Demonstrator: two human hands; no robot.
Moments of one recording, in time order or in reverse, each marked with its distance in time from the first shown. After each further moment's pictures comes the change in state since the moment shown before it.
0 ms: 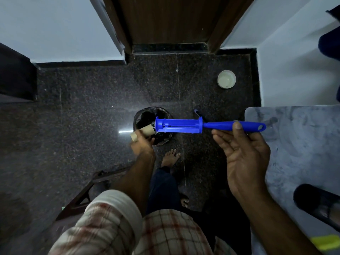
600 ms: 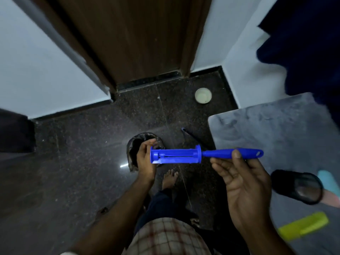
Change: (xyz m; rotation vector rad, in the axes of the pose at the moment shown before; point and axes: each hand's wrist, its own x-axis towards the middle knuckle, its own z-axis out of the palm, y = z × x) left_hand -0.123 0.021 0.001 0.547 -0.631 0.482; right_hand -0.068 -0.057 -0.059 0.203 0.103 -0.070
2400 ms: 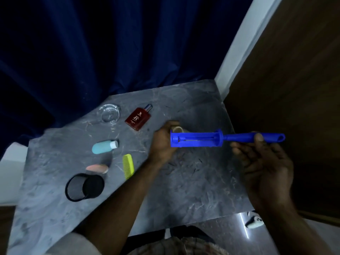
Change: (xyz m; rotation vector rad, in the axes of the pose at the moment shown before) left_hand -0.502 -0.107 0.379 0.816 -1.750 0.730; right_hand -0.304 -0.096 -0.448 0.630 1.087 -0.788
